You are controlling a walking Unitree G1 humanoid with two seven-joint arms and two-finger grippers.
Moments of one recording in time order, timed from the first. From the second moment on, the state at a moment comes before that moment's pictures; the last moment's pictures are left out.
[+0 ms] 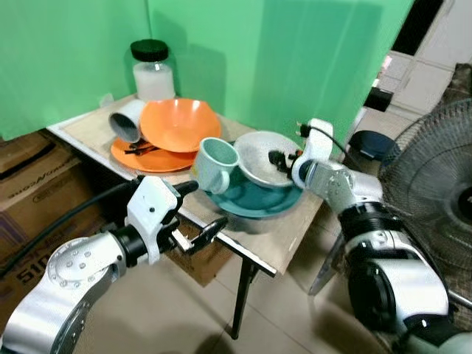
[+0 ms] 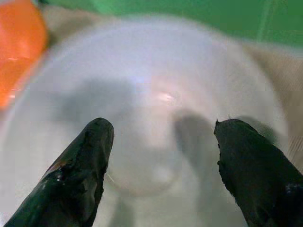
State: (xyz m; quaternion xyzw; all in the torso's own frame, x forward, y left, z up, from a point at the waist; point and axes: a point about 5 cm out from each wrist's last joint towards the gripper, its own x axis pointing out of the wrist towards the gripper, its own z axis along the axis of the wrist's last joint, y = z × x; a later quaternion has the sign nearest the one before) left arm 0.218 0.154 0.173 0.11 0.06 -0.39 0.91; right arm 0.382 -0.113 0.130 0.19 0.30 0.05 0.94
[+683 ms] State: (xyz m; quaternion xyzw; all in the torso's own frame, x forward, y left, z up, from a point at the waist) left arm 0.216 0.152 0.170 0.12 0.06 -0.39 0.91; right arm 0.389 -0.124 0.133 0.26 0.30 0.03 0.92
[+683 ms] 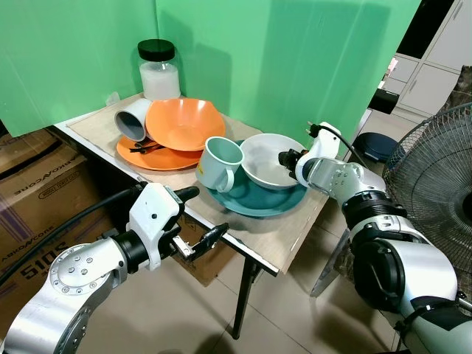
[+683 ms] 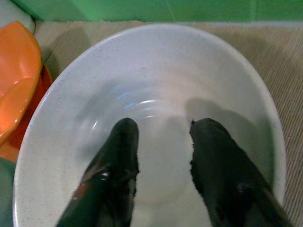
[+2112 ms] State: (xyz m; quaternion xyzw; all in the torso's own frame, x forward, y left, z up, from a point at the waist) left arm 0.211 0.145 0.162 0.13 0.07 -0.40 0.90; right arm 0.387 -0.149 0.125 0.33 0.33 -0.01 0.88
